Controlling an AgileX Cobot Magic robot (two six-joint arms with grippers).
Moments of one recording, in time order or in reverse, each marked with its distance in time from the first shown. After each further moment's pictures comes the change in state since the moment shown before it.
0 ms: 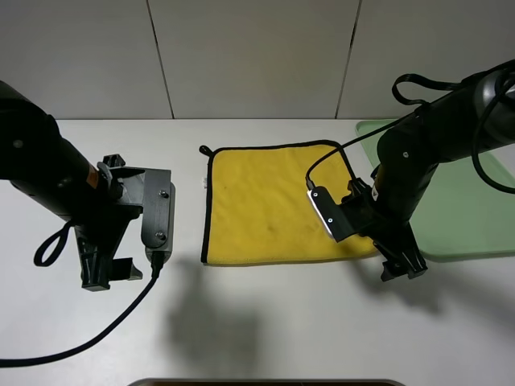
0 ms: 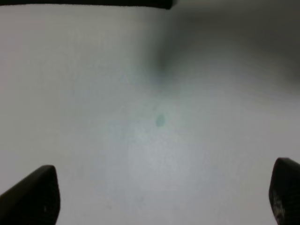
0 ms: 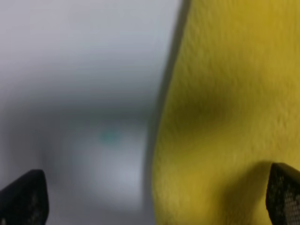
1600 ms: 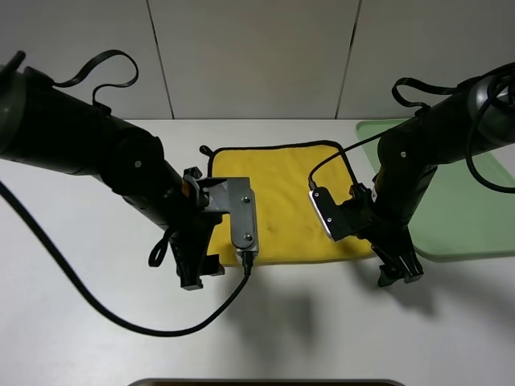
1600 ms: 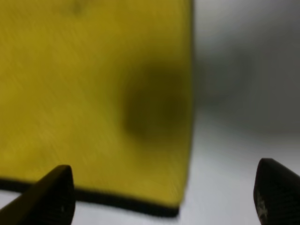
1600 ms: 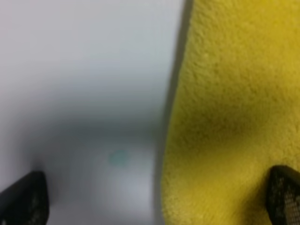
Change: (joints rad) left arm -0.140 0.312 -0.193 -0.243 -0.223 0.074; right arm -0.006 0.041 -0.005 0.105 -0.003 -0.040
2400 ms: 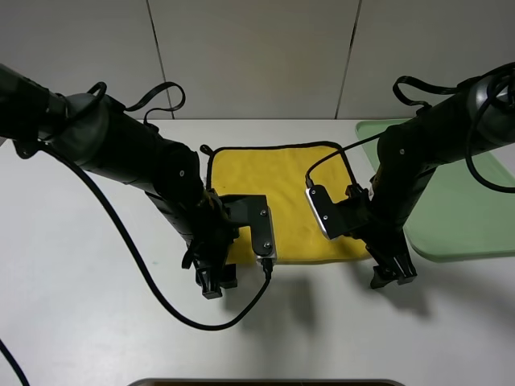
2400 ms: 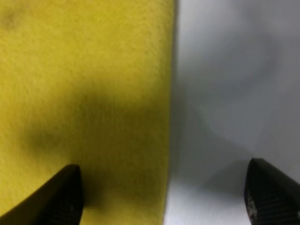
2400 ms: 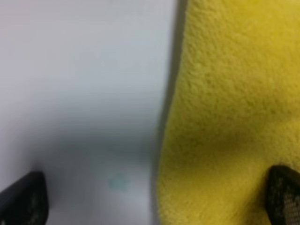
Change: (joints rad) left arm 0.000 0.179 -0.086 -0.100 0.048 0.081; right arm 0.000 0.000 -0.001 0.076 -0.008 -0.046
